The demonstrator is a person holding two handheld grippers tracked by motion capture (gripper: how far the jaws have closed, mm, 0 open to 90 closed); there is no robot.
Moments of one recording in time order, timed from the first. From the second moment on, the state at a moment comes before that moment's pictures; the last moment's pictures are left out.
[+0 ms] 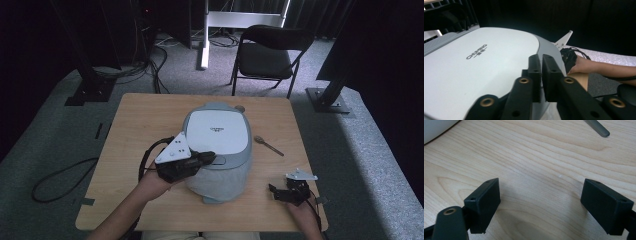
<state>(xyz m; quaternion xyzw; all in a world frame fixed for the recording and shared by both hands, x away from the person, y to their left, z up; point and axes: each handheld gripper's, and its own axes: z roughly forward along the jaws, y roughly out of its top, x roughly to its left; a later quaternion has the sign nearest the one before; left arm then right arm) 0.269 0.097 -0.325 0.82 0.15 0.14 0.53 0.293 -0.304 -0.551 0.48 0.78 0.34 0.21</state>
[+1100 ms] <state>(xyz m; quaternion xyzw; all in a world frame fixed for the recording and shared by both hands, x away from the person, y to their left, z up) 0.281 0.085 -0.327 0.83 0.17 0.08 0.52 0.293 -0.305 -0.551 0.48 0.78 0.34 0.21</state>
